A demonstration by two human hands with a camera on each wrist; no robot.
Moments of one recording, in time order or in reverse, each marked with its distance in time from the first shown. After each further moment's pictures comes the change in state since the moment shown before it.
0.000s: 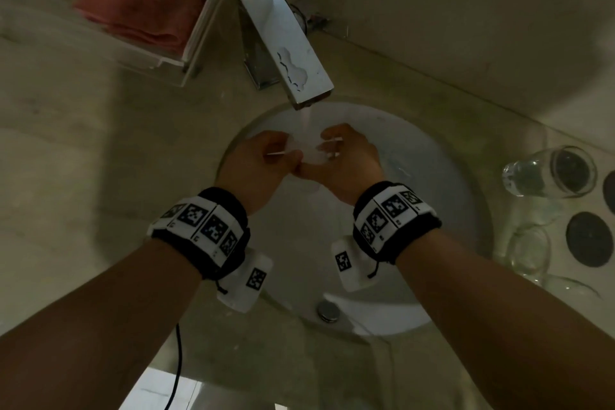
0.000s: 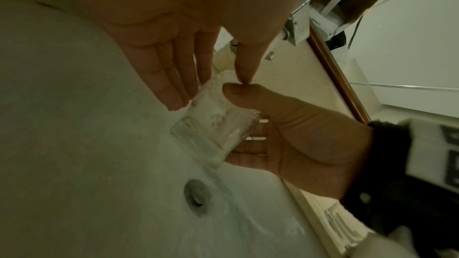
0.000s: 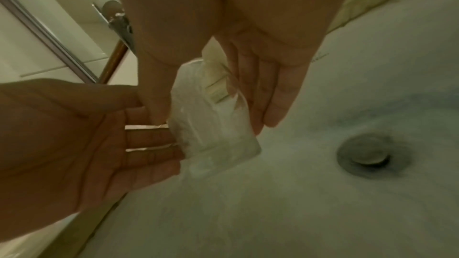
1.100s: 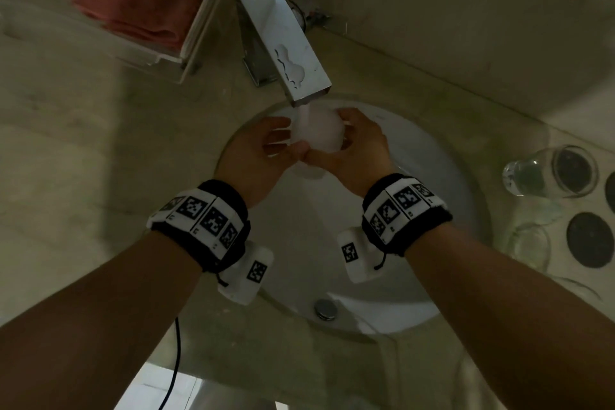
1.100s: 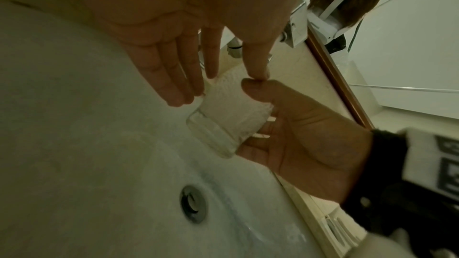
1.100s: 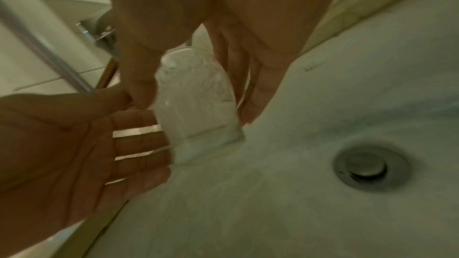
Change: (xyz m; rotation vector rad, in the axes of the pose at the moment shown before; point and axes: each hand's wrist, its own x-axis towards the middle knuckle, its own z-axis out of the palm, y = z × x) left_hand 0.001 0.007 0.002 -0.096 0.009 0.062; right_hand 0.007 0.005 -0.013 0.096 0.047 -0.126
